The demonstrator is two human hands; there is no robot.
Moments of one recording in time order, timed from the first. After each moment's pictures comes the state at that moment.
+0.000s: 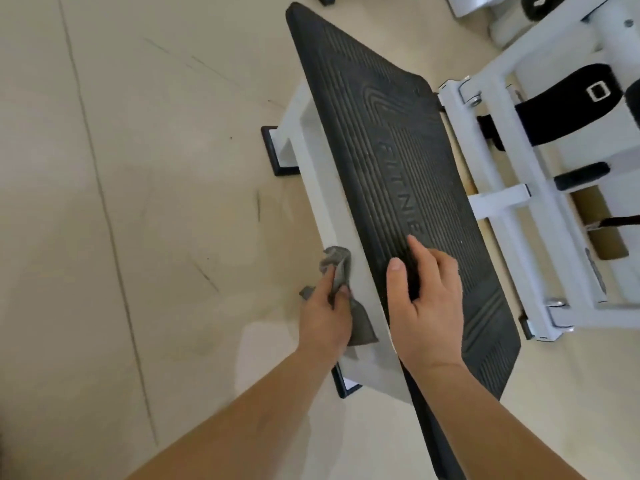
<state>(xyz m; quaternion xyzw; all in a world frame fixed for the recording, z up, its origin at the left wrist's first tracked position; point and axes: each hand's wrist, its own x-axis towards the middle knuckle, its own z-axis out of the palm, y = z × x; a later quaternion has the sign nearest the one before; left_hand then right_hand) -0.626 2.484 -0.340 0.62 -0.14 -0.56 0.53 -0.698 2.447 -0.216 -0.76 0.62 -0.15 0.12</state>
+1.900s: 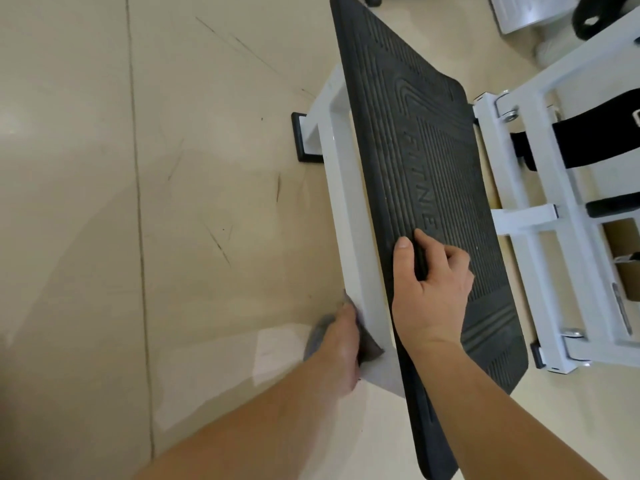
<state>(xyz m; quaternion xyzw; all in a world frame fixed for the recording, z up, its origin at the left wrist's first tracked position) -0.702 2.505 -0.349 0.43 0.22 -0.73 0.48 -0.699 2.441 -0.221 -0.73 0.64 -0.16 0.15</state>
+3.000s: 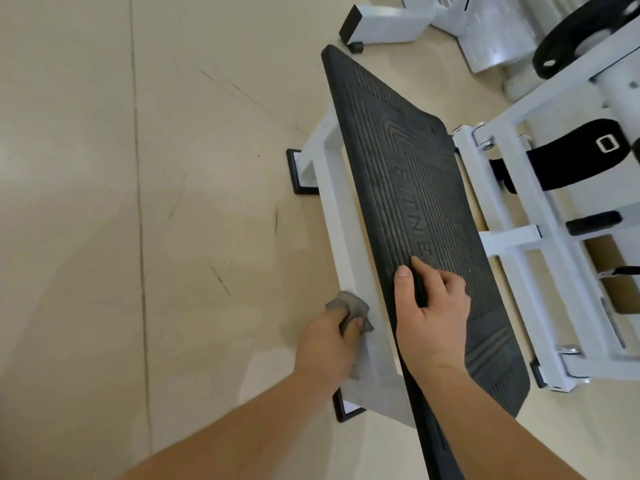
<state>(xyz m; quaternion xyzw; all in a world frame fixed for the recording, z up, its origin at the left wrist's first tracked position) -0.629 2.510 -0.345 0.70 -0.32 -0.45 0.45 -0.695 2.445 -0.217 -0.74 0.64 -0.16 0.16</state>
